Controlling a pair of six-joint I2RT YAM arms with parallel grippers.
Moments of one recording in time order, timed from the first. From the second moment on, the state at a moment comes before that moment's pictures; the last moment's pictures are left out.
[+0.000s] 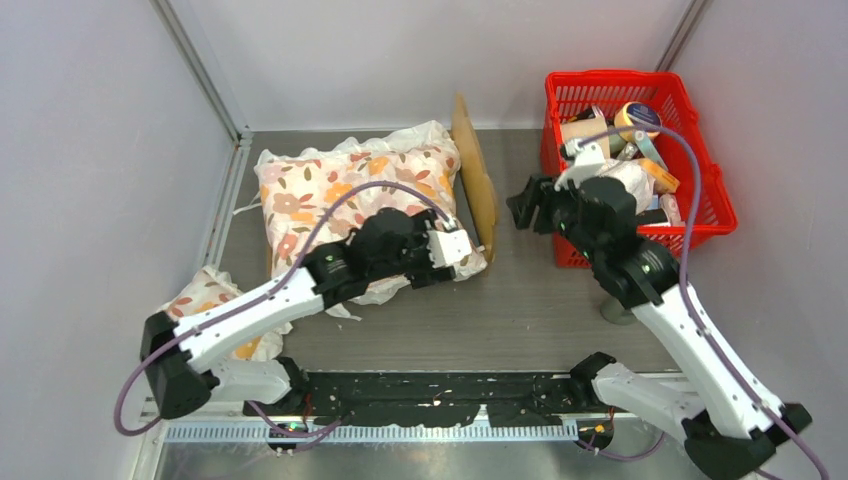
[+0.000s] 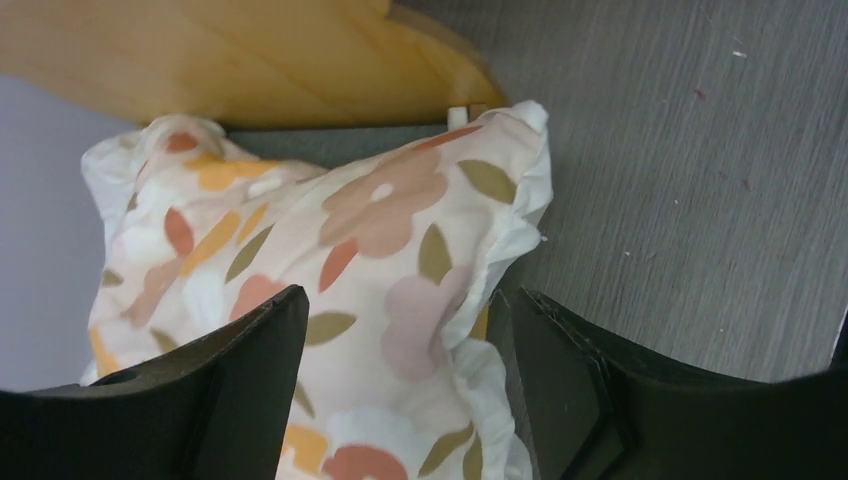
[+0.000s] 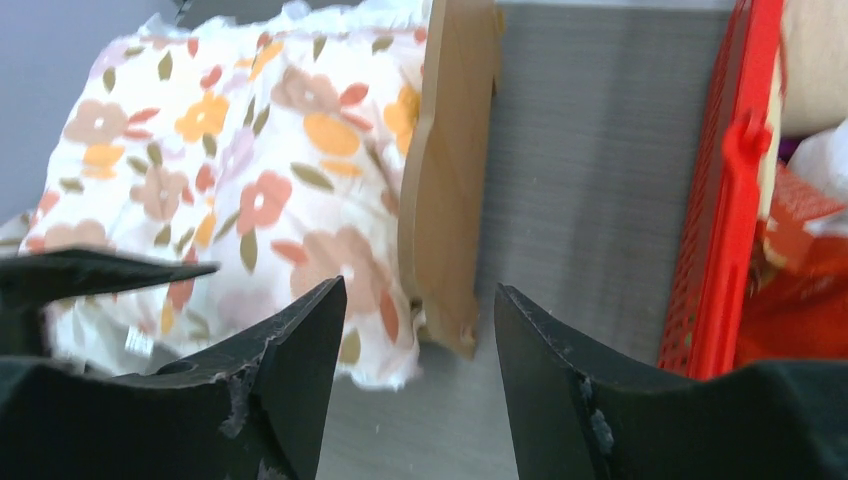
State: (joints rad) left arm -0.95 1.19 1.10 -0.37 0.00 0.49; right arm 0.54 0.99 1.23 -0.54 0.17 0.30
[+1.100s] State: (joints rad) left arm -0.61 1.46 1.17 -0.07 0.47 0.13; right arm 0.54 0.58 0.49 -0.11 -0.17 0.34
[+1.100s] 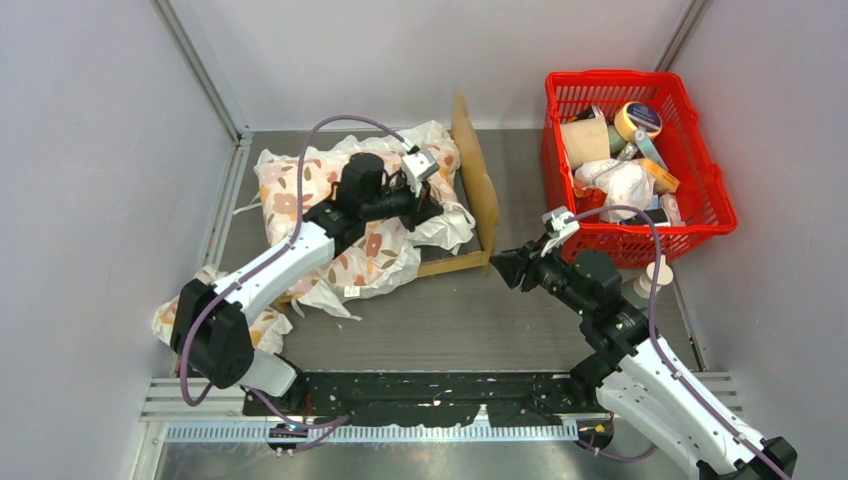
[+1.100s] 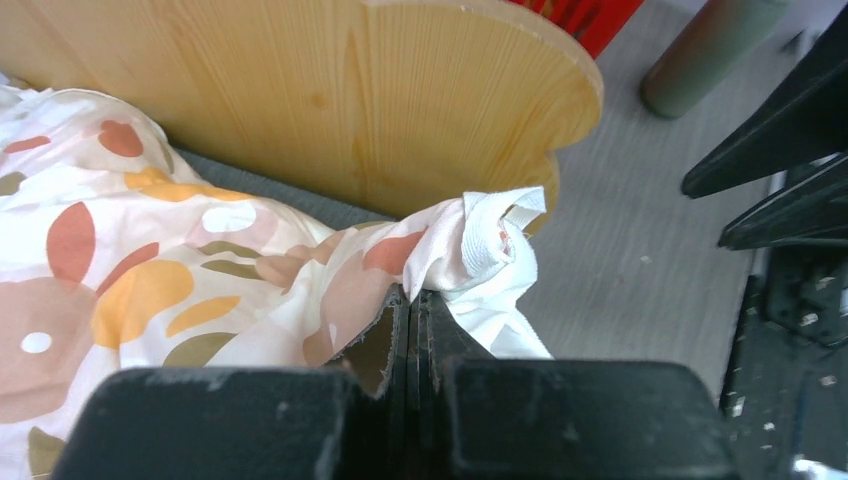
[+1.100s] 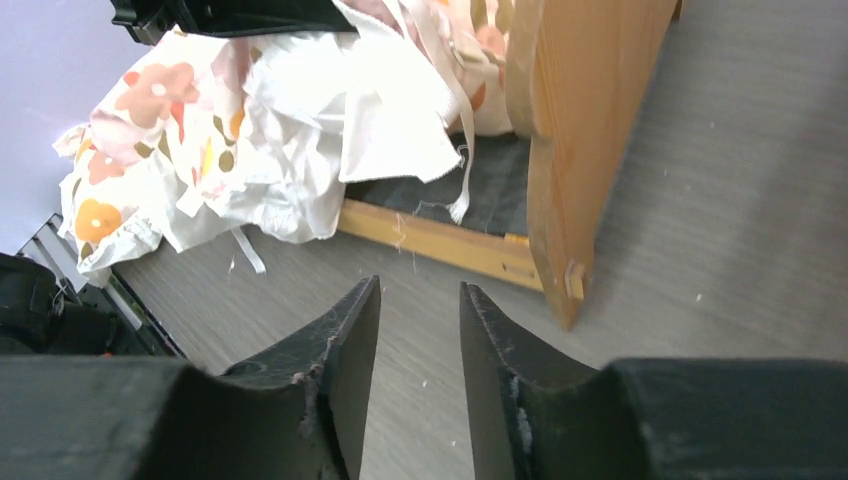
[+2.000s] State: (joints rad) left arm -0.43 1.49 1.17 0.02 0.85 -0.15; right arm 0.81 1.14 0.85 0.04 0.14 0.29
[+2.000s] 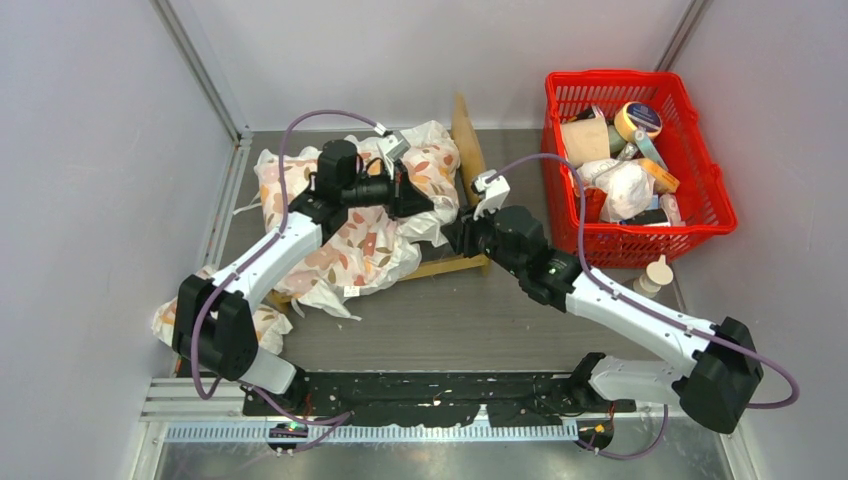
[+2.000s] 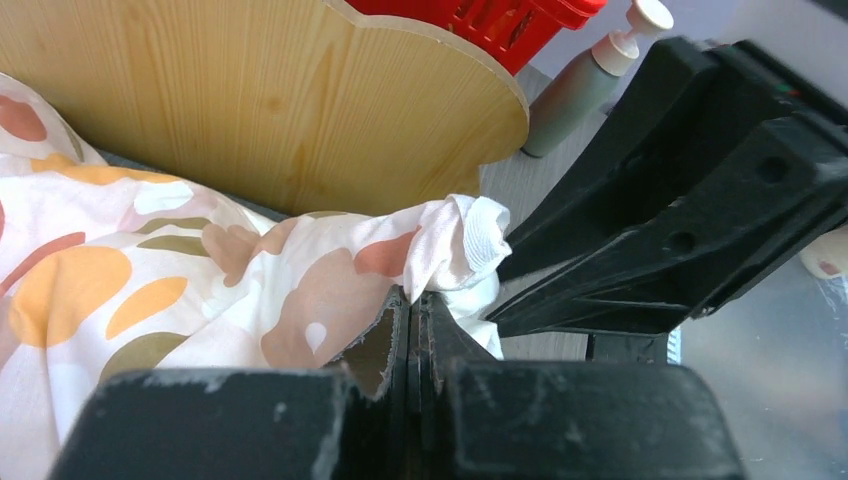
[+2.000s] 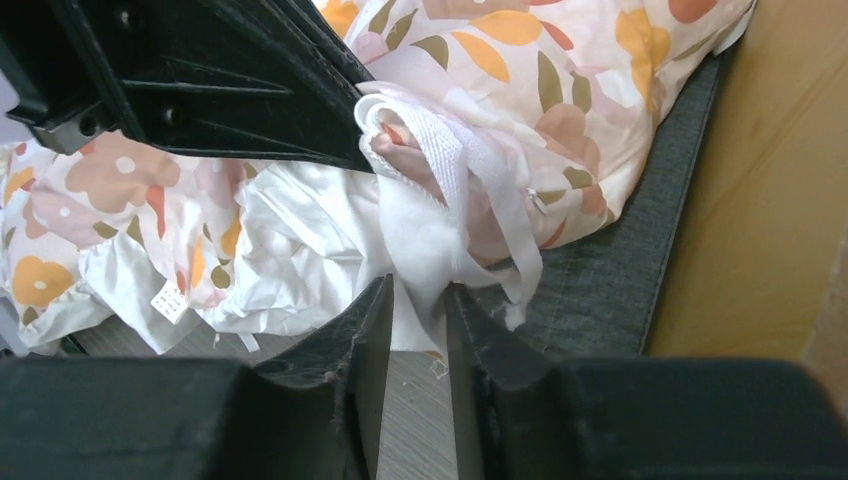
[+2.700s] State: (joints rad) left arm -0.51 1.04 0.91 0.07 0.53 0.19; right arm 0.81 1.21 1.04 0.01 0.11 0.46
